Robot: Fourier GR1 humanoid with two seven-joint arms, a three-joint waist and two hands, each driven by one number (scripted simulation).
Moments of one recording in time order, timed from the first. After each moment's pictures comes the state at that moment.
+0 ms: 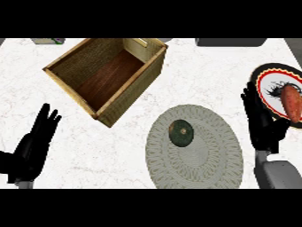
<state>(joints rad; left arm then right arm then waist) 0.07 0.36 -0.14 -1.51 0.36 0.16 -0.10 -0.16 -0.20 0.05 -1.33 -0.11 -0.21 -0.10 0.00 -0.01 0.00</state>
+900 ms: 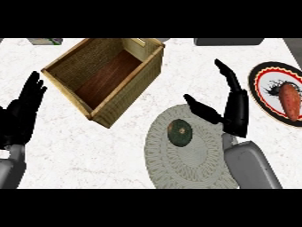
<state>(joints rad) -0.17 0.44 -0.08 -1.46 0.23 0.26 0.10 -0.33 -0.09 0.21 -1.42 0.43 -0.65 0.03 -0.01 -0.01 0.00</state>
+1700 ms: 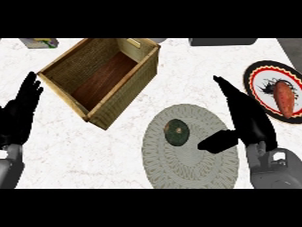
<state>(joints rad) -0.17 0.44 -0.07 -1.45 0.22 0.27 0.11 -0.35 -0.32 0.36 -1.80 0.52 0.10 0.91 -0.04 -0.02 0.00</state>
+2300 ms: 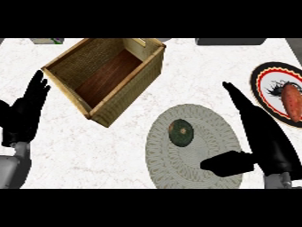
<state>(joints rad) -0.19 0.38 -0.04 -1.44 0.17 0.23 0.11 -0.25 -0.26 0.32 -2.04 0.51 0.18 1.01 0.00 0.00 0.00</state>
